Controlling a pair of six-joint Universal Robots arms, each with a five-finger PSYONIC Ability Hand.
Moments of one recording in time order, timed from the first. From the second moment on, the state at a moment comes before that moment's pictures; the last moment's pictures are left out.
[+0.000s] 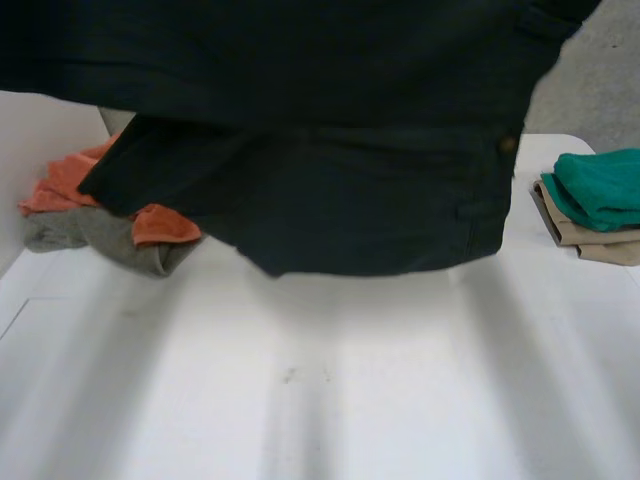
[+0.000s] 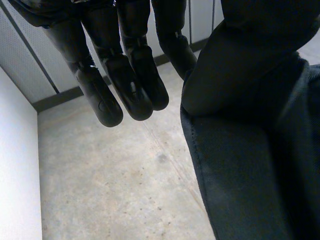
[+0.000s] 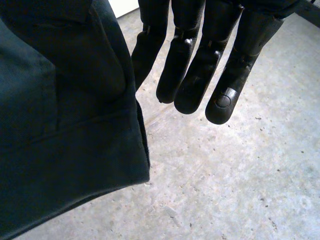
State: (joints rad) left arm 4.26 -1.36 -1.20 3.50 -1.58 3.31; right arm 1.85 -1.70 1.04 0.08 1.29 2.74; left_hand 1.13 1.20 1.19 1.20 1.00; right_hand 0.98 1.18 1.19 1.19 0.99
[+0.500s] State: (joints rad) left arm 4.37 -2.32 -0.83 3.54 -1.52 3.28; right arm 1.93 -0.88 0.84 -0.14 1.44 2.62; left_hand 1.13 1.19 1.19 1.20 1.00; right_hand 0.81 0.97 0.98 0.98 0.81
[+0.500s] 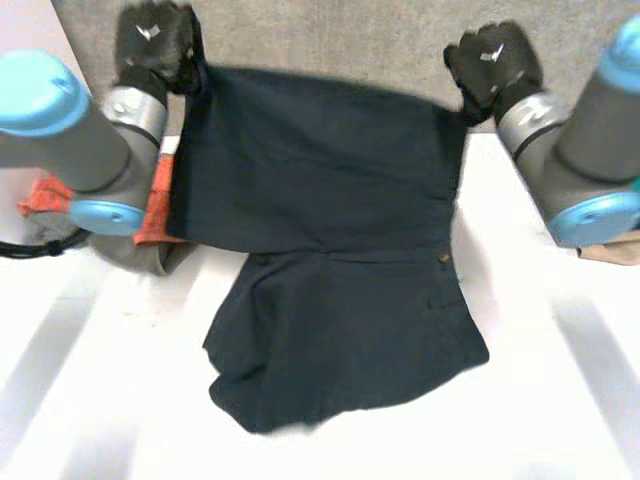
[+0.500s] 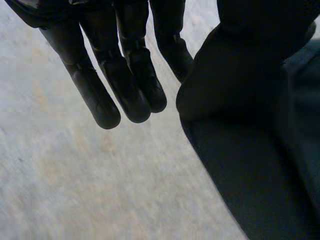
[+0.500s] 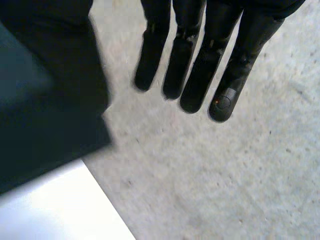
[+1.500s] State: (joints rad) left arm 4.31 -1.89 -1.85 3.39 -1.50 3.29; right arm 1.86 -1.20 1.64 0.08 1.21 2.49; left_hand 0.46 0.46 0.47 0.47 0.30; right_hand 0.26 0.31 0.32 0.32 0.14
